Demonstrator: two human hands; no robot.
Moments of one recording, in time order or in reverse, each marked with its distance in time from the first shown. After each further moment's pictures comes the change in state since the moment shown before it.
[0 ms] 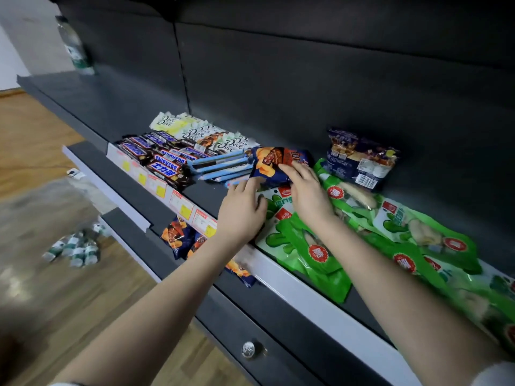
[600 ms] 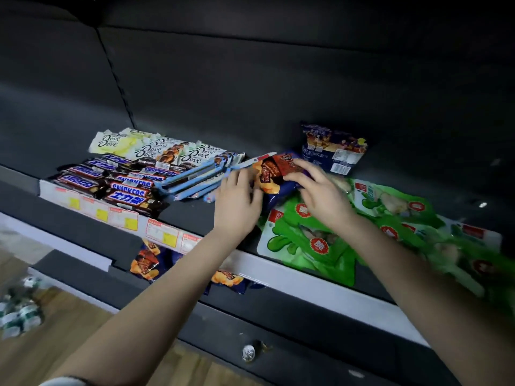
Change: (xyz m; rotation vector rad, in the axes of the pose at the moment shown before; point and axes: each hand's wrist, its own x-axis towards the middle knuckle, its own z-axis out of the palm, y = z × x) left_hand 0.034 -0.002 -0.004 -0.166 -0.030 0.224; right_hand -0.040 -0.004 -0.051 -0.134 0.052 0.030
